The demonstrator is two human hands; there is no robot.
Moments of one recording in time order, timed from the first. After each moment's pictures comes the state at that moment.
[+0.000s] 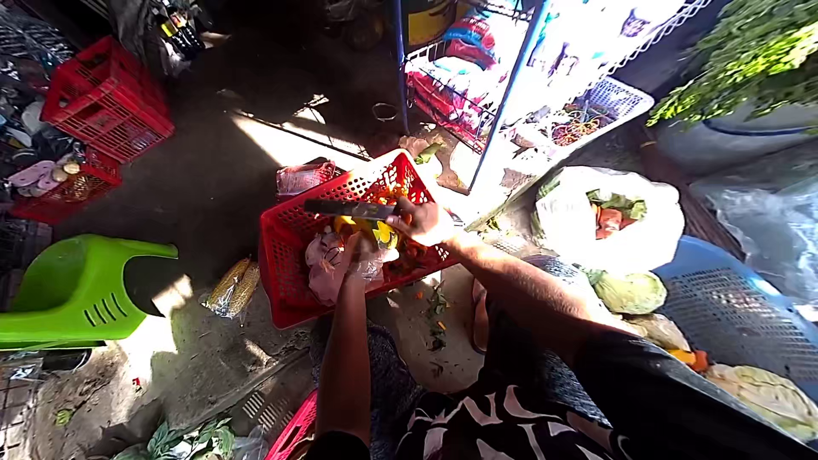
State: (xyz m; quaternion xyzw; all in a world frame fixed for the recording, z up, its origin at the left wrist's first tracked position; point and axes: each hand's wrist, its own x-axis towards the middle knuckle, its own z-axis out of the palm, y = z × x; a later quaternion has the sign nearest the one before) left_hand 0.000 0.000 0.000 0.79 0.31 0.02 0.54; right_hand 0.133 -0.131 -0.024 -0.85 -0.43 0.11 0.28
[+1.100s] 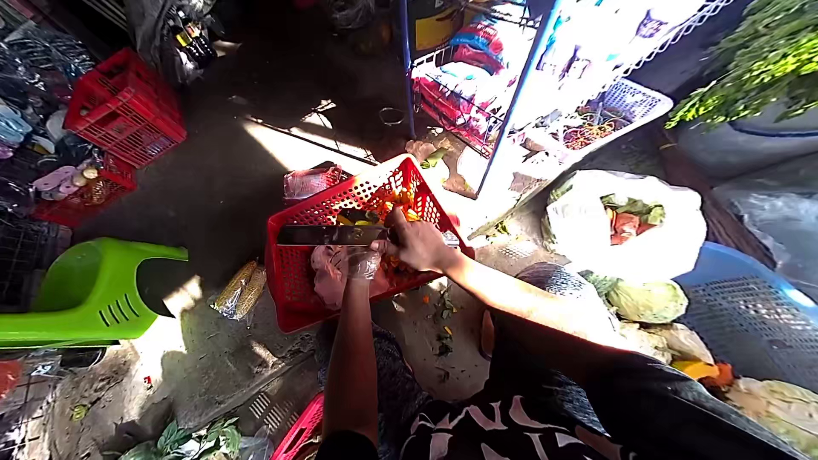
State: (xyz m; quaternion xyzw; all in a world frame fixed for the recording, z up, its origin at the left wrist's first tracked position) left_hand 0.011 0.013 -0.012 0.85 0.34 0.11 0.39; right_hand 0.098 -0.115 0.033 -0.83 -0.40 0.26 0.28
